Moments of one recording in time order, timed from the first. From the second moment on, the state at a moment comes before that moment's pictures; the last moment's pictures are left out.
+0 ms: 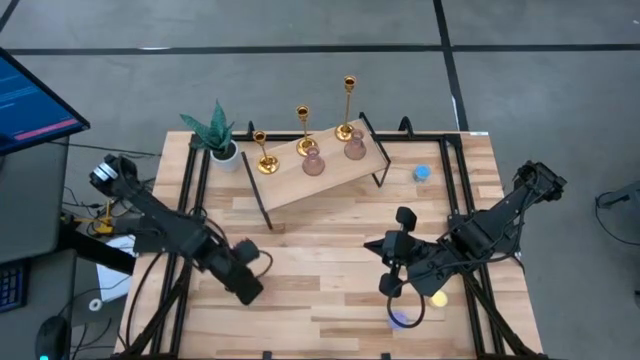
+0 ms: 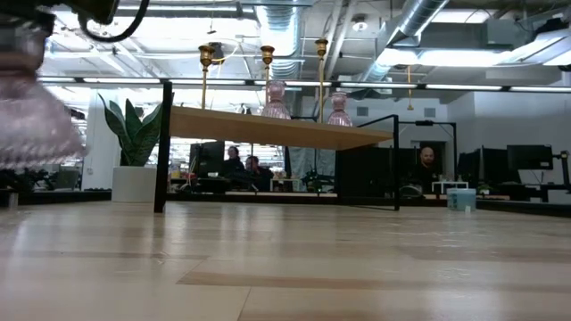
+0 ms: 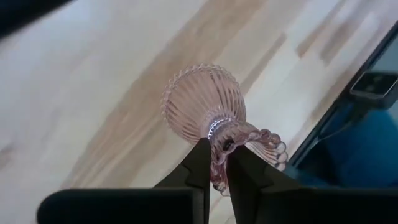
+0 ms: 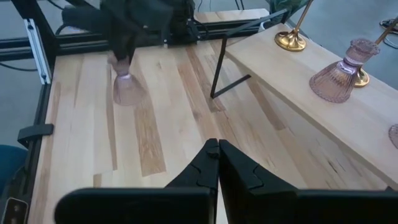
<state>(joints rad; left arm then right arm) -0.66 1.29 0.95 -0.78 -0.10 -1.34 0.65 1.43 1.42 -0.81 0.79 0.58</state>
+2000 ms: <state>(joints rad) 0.19 1.34 1.51 -1.31 -0.14 -0.56 0.59 1.43 1.42 -0.84 0.79 0.57</state>
